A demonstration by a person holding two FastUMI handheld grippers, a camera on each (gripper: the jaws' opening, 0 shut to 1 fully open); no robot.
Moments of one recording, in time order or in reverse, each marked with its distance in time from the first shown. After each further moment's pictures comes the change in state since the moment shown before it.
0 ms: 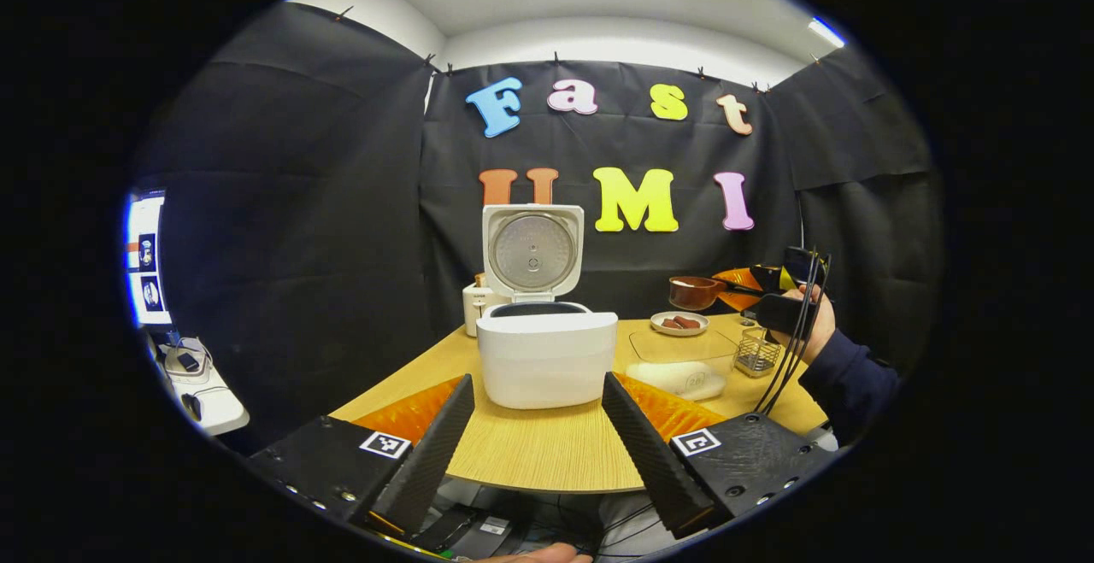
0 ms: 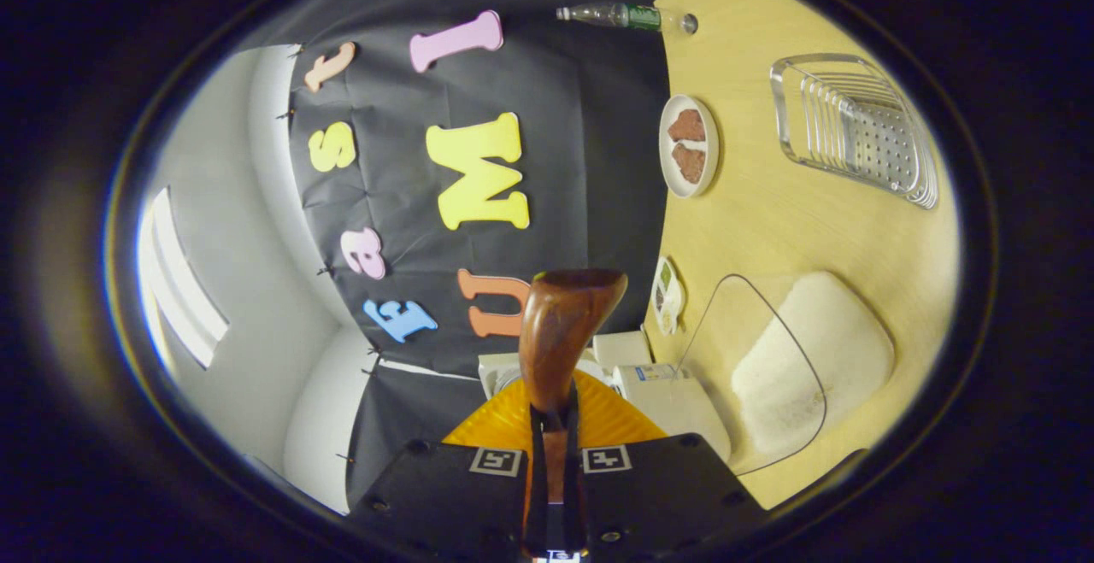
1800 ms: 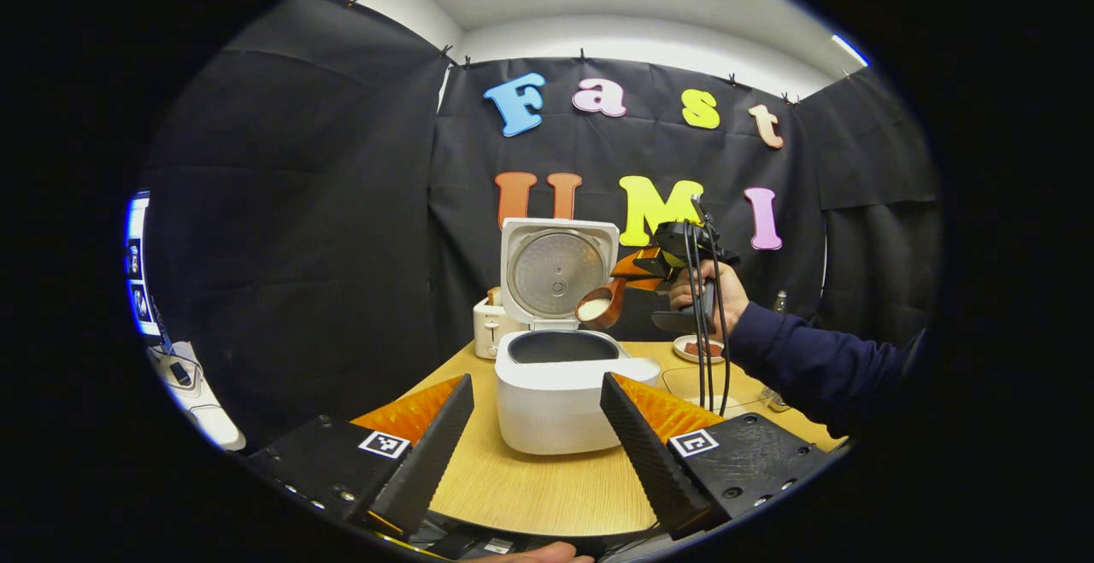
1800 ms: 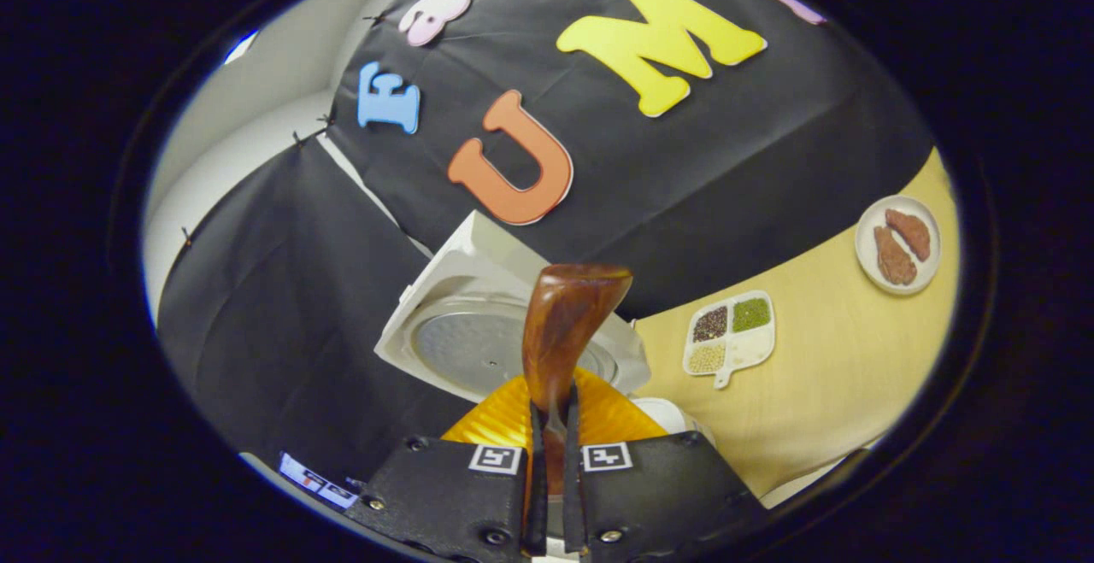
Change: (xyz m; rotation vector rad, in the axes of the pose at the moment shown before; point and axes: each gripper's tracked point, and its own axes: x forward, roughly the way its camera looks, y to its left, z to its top) left arm 0.083 0.049 0.039 -0.031 0.003 0.040; right arm 0.268 0.043 -0.153 -0.858 0.317 -0.203
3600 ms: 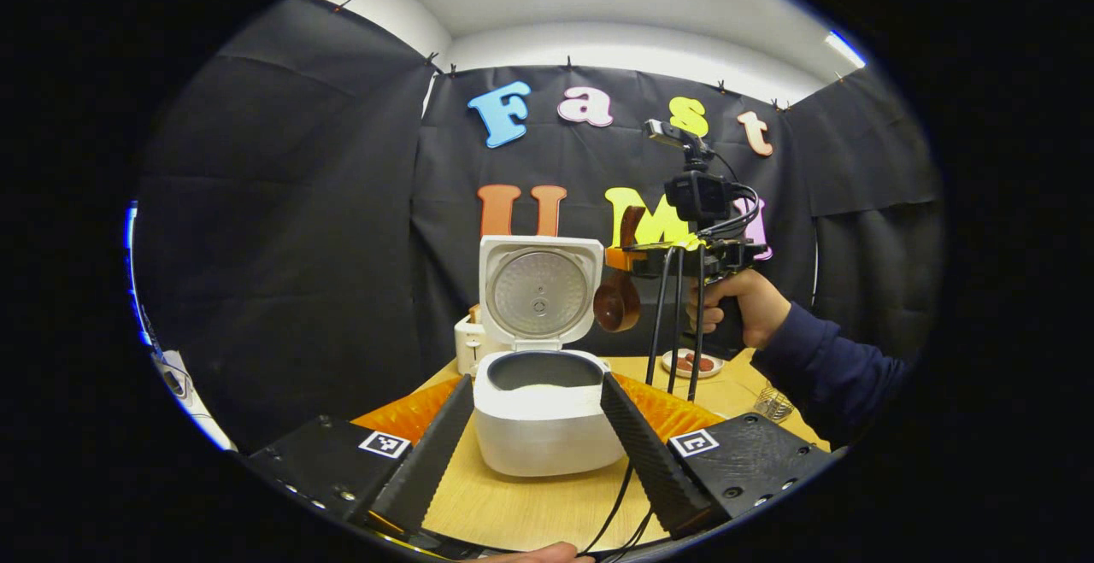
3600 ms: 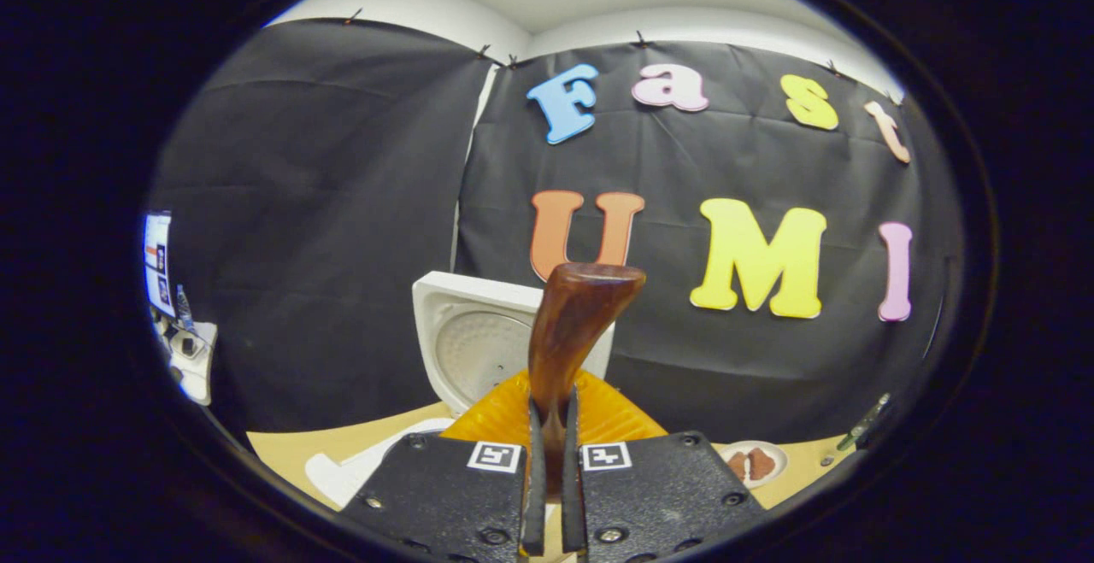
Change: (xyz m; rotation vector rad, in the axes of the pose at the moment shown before) left arm 0.034 -0.037 0.027 0.001 -0.065 -0.074; right arm -0.104 0.052 0.026 -0.827 -0.239 -0.198
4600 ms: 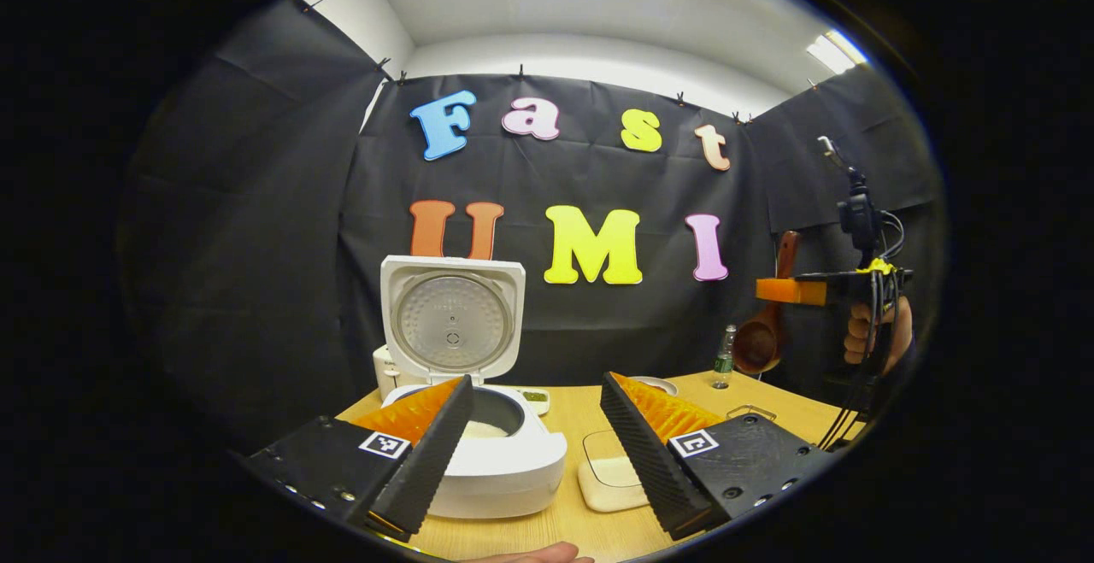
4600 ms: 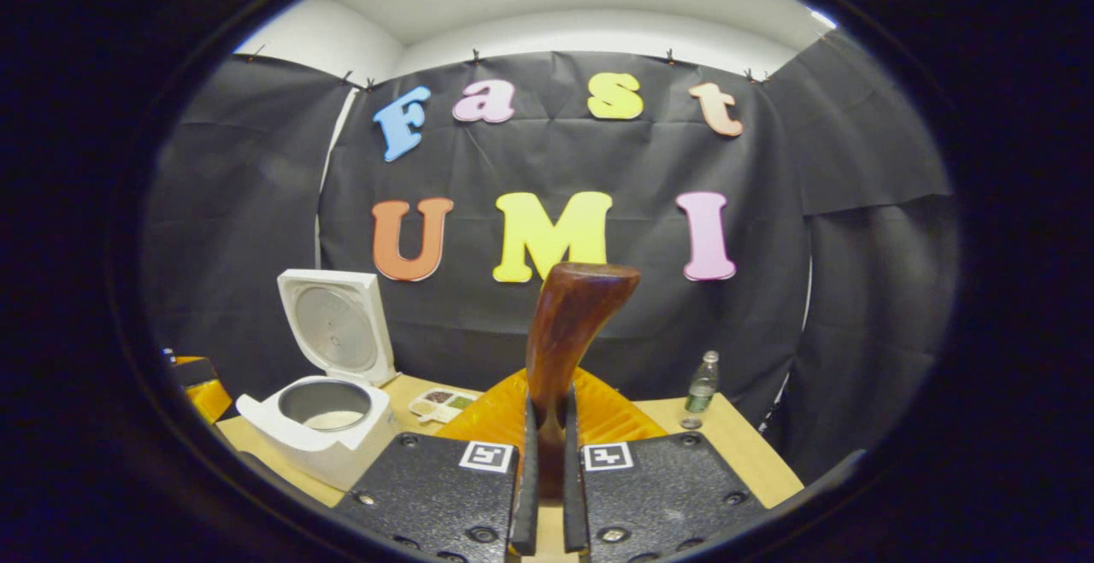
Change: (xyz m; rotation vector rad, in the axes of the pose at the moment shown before) left arm 0.077 -0.082 0.011 -0.003 -0.067 -0.152; right arm -0.225 -0.229 -0.050 0.134 0.019 -0.445
